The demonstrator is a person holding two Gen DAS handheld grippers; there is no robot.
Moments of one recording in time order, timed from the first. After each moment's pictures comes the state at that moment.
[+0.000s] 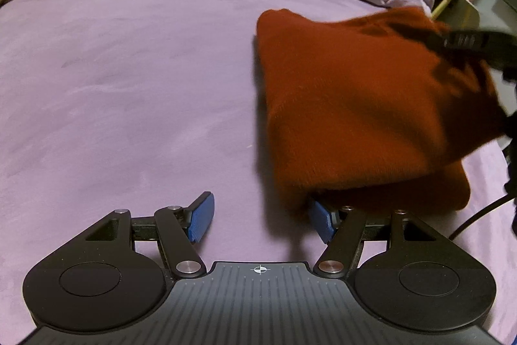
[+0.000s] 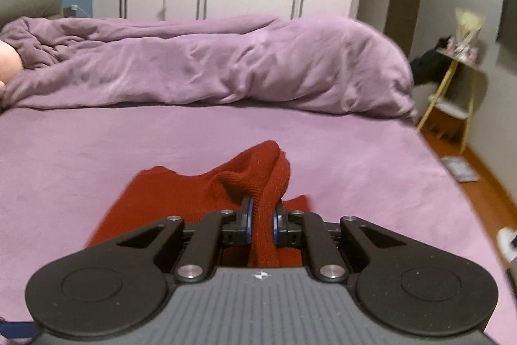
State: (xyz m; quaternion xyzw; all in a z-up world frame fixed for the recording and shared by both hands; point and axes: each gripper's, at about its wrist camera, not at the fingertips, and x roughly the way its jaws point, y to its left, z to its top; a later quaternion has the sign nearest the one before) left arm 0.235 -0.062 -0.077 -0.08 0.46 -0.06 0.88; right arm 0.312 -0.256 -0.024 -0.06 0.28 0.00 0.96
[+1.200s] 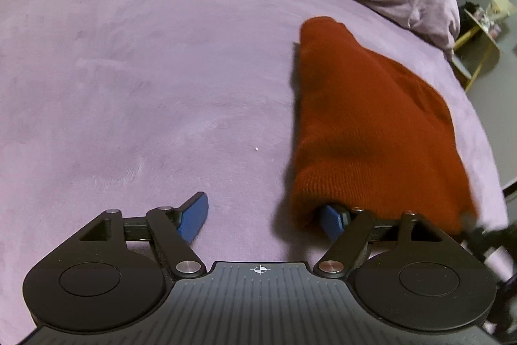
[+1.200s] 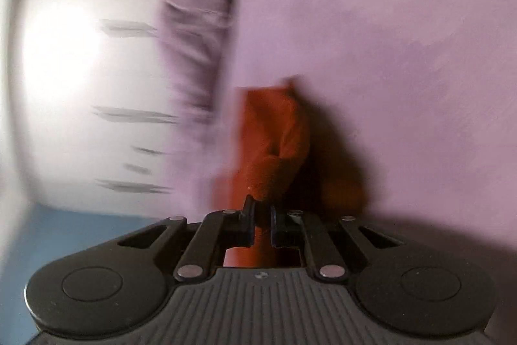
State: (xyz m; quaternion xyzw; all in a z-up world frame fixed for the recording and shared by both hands) left arm 0.244 -0.052 -0.086 -0.16 0.47 -0.02 0.87; right arm 0.192 -0.410 -0.141 0.59 0.29 0.00 0.75
